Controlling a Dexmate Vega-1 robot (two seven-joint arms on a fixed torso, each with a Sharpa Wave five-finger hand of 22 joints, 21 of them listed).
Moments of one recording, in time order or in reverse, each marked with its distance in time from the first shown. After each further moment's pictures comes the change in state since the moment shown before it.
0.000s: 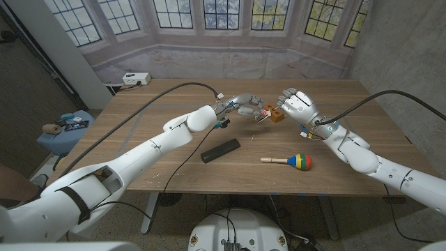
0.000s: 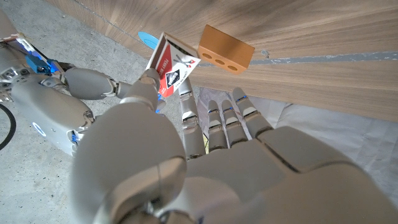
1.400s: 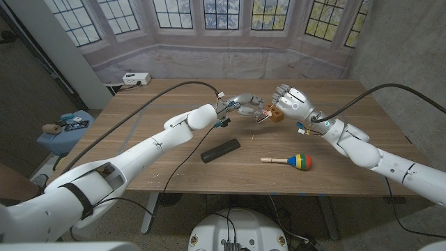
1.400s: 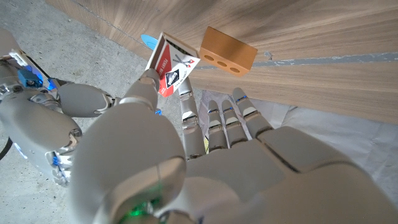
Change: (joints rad) left arm -0.029 -0.017 0.011 0.051 -0.011 -0.032 -0.028; left_hand -0.005 -0.005 0.006 0.003 0.000 0.000 0.000 0.004 -0.003 0.000 0.000 0.000 0.000 0.000 0.000 0.000 0.000 0.000 0.000 0.000 0.000; right arm 0.027 -0.017 0.019 -0.053 -0.102 0.059 0.038; right_hand 0.008 0.006 -0.003 -0.003 -0.001 0.004 -0.004 0.004 0.000 0.007 -0.007 0.000 0.000 0.002 0.002 -0.007 0.005 -0.002 -0.002 0.000 0.000
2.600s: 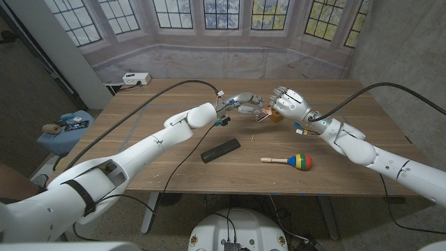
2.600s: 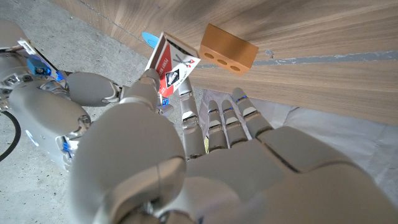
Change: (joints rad) left arm -0.019 -0.011 0.002 0.042 -0.019 -0.032 -0.013; left_hand 0.000 0.000 0.002 -0.003 -0.001 0.000 0.000 -0.001 0.000 0.000 0.000 0.000 0.000 0.000 0.000 0.000 0.000 0.000 0.000 0.000 0.000; right arm 0.043 0.029 -0.034 0.054 0.013 0.038 -0.012; right_hand 0.005 0.003 -0.007 0.001 -0.003 -0.001 0.001 -0.004 0.000 -0.007 -0.007 -0.004 0.000 0.000 0.000 -0.008 0.000 -0.013 0.006 -0.006 0.000
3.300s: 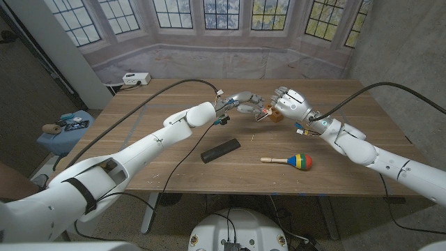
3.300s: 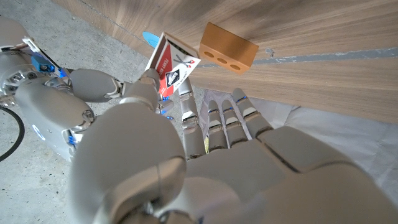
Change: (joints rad) left arm -0.013 -0.006 0.000 0.029 -0.006 -0.029 -0.010; left_hand 0.000 0.000 0.000 0.000 -0.003 -0.002 0.002 -0.003 0.001 0.000 0.000 0.000 0.000 0.000 0.000 0.000 0.000 -0.006 -0.006 0.000 0.000; right arm -0.001 -0.007 -0.003 0.003 0.022 -0.003 0.008; right_hand 0.000 -0.001 -0.002 -0.002 0.005 0.002 -0.002 0.000 0.000 0.000 0.000 0.000 0.000 0.000 0.000 0.000 0.000 0.000 0.000 0.000 0.000
